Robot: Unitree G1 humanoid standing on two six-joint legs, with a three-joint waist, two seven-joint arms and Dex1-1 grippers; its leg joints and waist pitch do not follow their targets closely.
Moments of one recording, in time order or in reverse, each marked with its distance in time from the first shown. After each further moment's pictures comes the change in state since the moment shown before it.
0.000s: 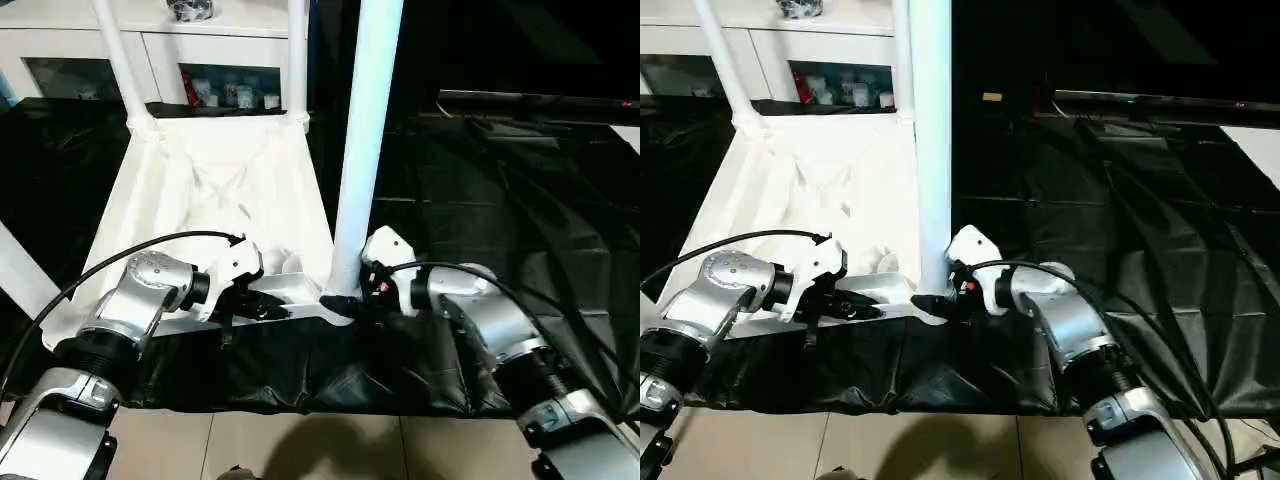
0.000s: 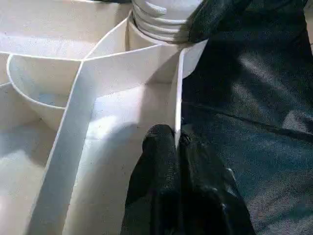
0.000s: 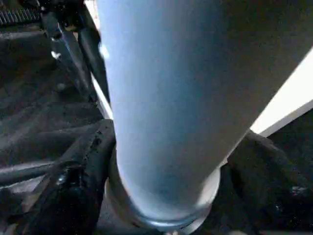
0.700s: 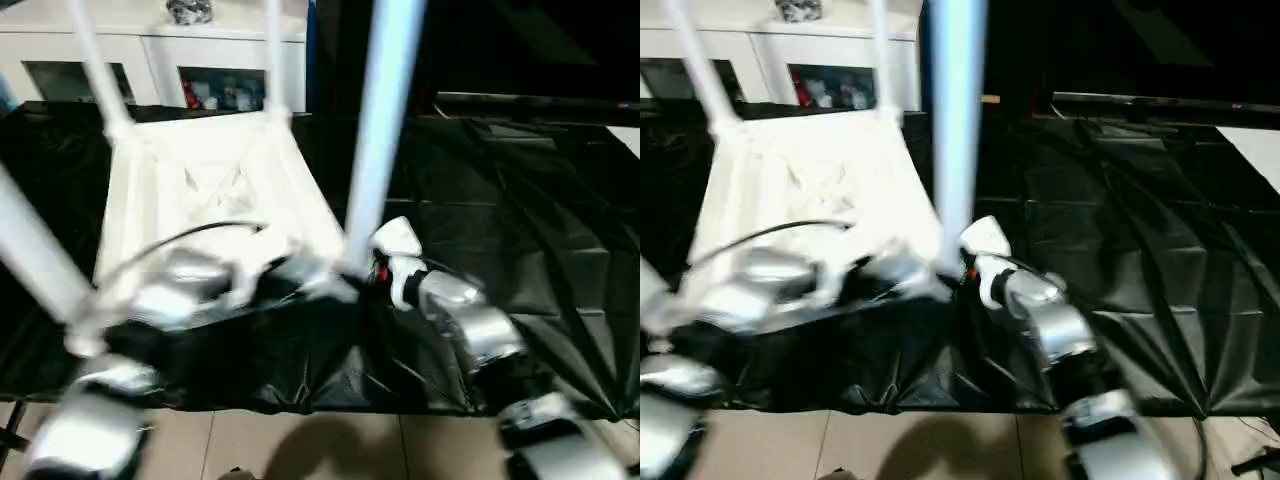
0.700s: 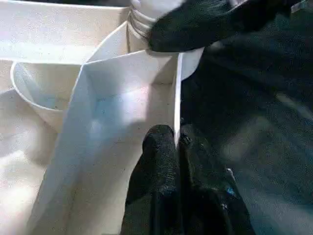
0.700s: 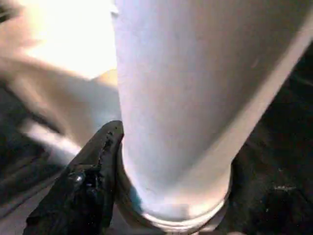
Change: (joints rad) left arm -0.091 -0.232 0.026 0.094 0.088 0.104 0.323; right arm 0.011 0.190 -0.196 0.105 -0.031 0.029 -0.529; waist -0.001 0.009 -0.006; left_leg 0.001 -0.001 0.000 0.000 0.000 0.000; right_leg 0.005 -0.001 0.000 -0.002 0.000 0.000
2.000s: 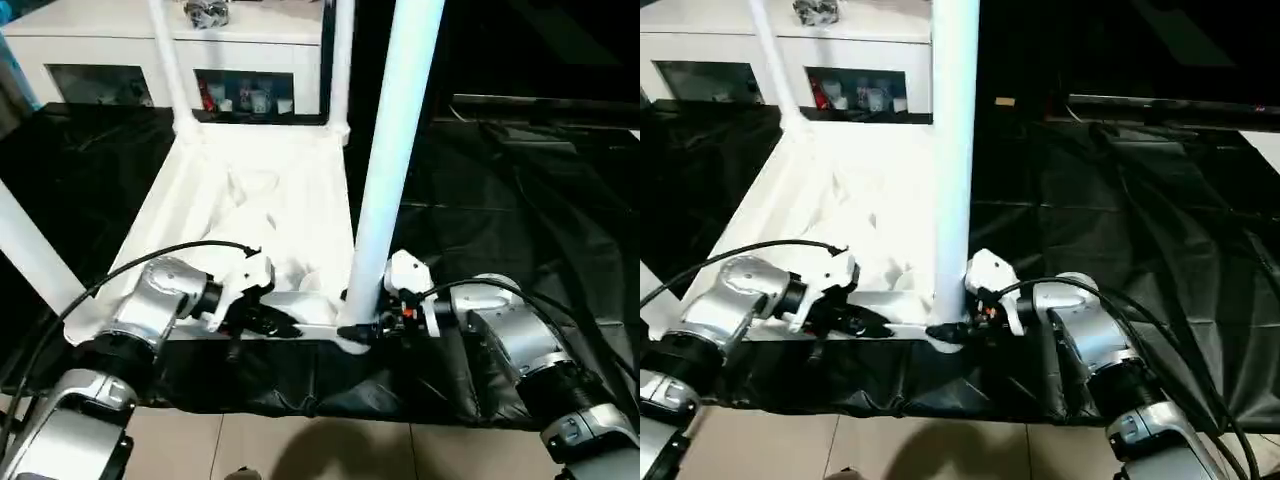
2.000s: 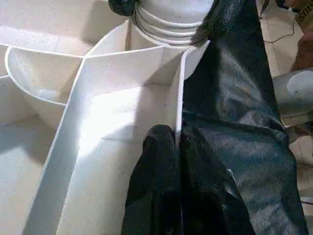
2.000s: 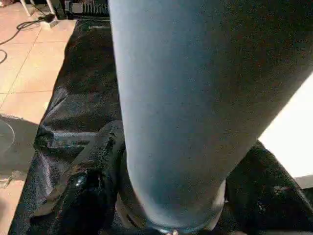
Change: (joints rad) left arm 0.087 0.164 -0.013 -0.049 -0.051 -0.150 -0.460; right arm 0.054 -0.276 0.201 -0.141 0.054 -0.146 0.790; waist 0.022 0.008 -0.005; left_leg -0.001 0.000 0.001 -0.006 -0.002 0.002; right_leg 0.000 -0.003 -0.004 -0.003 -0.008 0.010
